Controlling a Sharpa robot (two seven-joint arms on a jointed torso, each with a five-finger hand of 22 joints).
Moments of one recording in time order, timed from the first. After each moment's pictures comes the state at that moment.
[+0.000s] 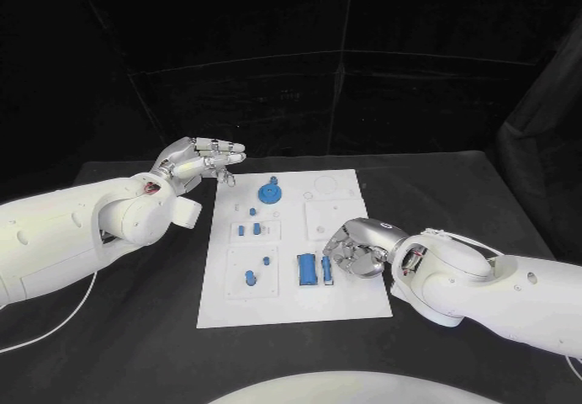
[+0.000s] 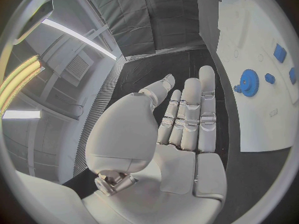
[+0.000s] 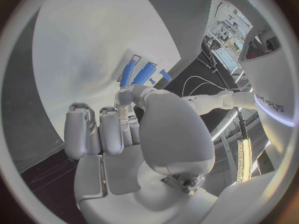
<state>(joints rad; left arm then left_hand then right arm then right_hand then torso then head) 1.29 -0.83 -0.15 1.38 -0.05 -0.14 0.38 1.32 -0.09 0.41 -0.10 0.05 0.94 0.20 0.16 0.07 0.88 0.13 0.36 0.07 1.15 0.04 1.01 0.53 0.17 1.16 0.14 0.62 0.64 1.01 -0.97 -0.04 1.86 -1.48 -0.32 -0.33 1.39 -0.13 0.63 0.04 0.47 1.01 0.15 0.07 0.10 1.31 0.05 0.81 0.98 1.47 -0.03 1.39 1.30 0.06 1.42 0.08 1.44 1.31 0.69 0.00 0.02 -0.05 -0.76</state>
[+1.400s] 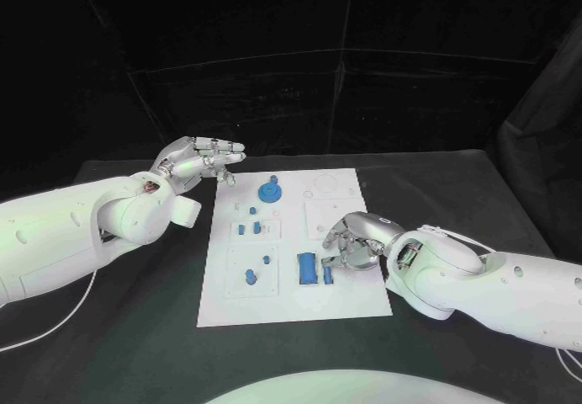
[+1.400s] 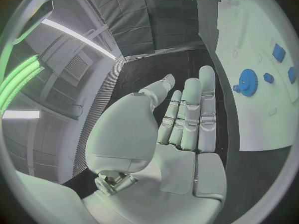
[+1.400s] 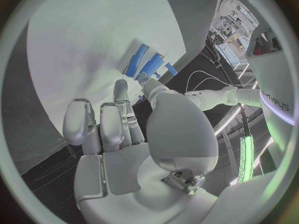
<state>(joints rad) 1.29 -0.83 -0.15 1.38 -0.05 -0.13 0.37 1.32 -0.09 0.40 -0.11 0.05 0.92 0.21 0.16 0.07 0.87 0.14 0.36 0.07 1.15 0.05 1.02 0.53 0.17 1.16 0.14 0.62 0.64 1.01 -0.93 -0.04 1.81 -1.46 -0.39 -0.33 1.24 -0.17 0.30 0.08 0.06 0.98 0.13 0.18 0.10 1.20 0.05 0.64 0.77 1.46 -0.03 1.27 1.18 0.06 1.34 0.08 1.34 1.27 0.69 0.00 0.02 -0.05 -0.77</state>
